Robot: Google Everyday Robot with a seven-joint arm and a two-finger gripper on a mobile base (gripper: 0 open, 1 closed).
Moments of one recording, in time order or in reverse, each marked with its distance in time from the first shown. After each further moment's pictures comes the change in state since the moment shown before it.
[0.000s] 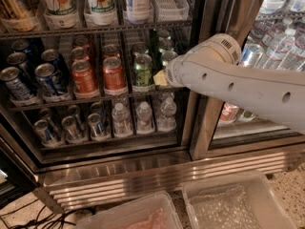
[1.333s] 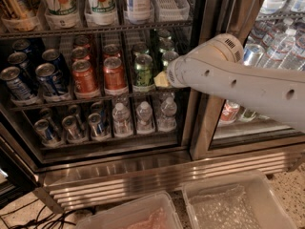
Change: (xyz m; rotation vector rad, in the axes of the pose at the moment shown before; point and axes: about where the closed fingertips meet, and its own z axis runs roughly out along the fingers) arm 0.004 0.002 0.000 -0.021 0.018 -0.018
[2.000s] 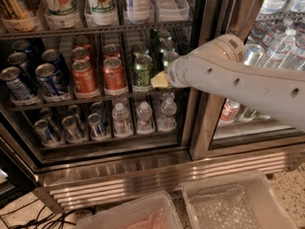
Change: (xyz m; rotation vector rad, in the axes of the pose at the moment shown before) arm 0.000 0.001 -0.003 -0.018 -0.003 0.013
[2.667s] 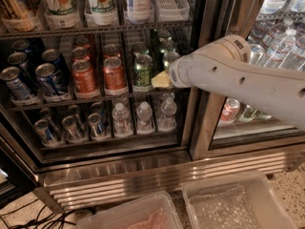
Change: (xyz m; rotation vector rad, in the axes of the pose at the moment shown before) arm 0.001 -0.001 -0.005 -0.017 -0.005 0.014
